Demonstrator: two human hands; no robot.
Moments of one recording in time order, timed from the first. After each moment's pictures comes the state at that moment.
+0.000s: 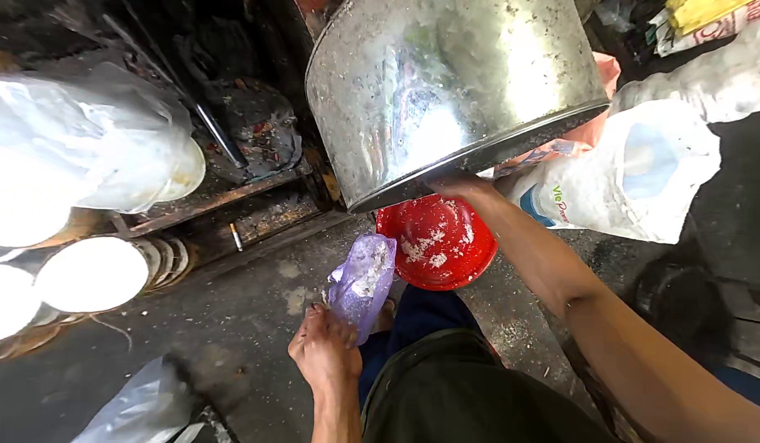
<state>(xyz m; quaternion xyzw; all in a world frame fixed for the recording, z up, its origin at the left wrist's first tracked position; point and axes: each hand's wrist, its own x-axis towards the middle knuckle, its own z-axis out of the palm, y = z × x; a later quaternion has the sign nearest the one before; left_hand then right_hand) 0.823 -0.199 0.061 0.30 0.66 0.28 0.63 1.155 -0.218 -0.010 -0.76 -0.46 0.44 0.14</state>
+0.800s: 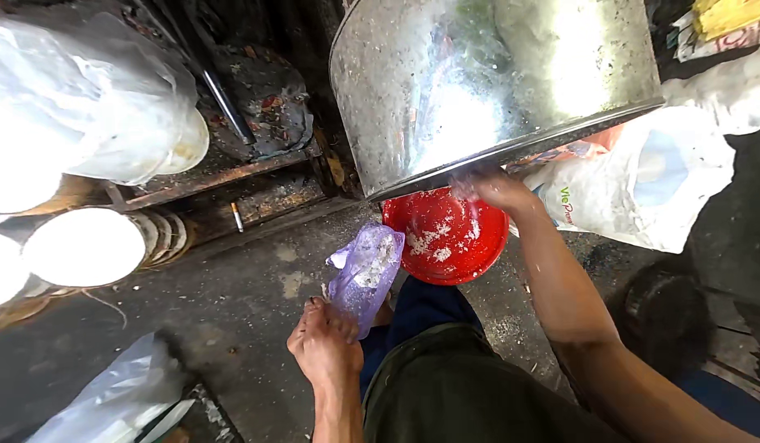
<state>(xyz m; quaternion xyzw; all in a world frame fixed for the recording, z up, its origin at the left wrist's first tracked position) 0.814 -0.195 0.060 0.28 0.66 0.30 0.63 1.149 -0.260 0.016 -0.80 -0.27 0.49 0.23</state>
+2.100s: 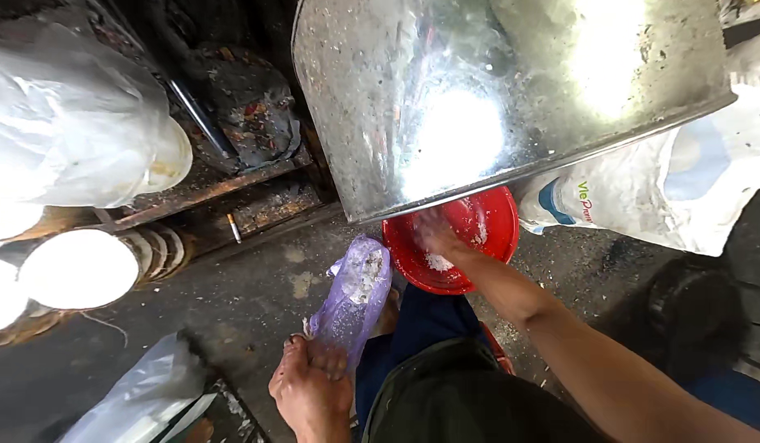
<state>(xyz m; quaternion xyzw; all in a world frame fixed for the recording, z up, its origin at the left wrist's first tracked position) 0.804 -0.199 0.058 0.27 0.69 0.30 0.60 1.038 -0.286 -0.205 -0.79 -0.45 0.41 0.04</state>
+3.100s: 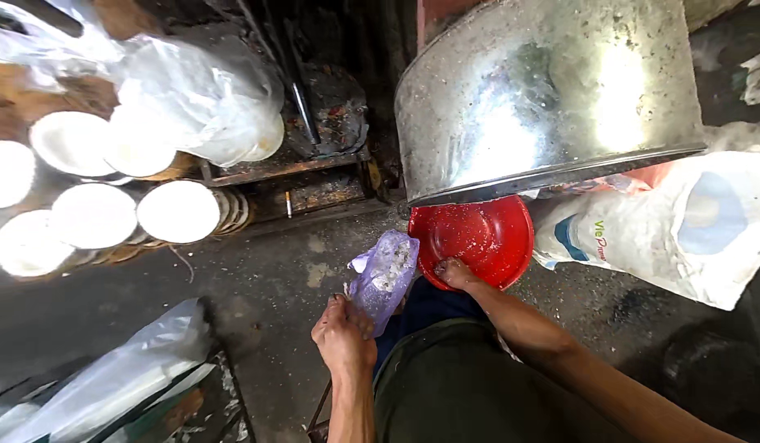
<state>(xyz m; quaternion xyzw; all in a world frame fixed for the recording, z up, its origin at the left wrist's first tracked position) 0.801 -0.197 0.069 0.25 0.67 0.34 0.60 0.989 -0.321 -0.168 -0.72 -0.33 0.61 0.02</state>
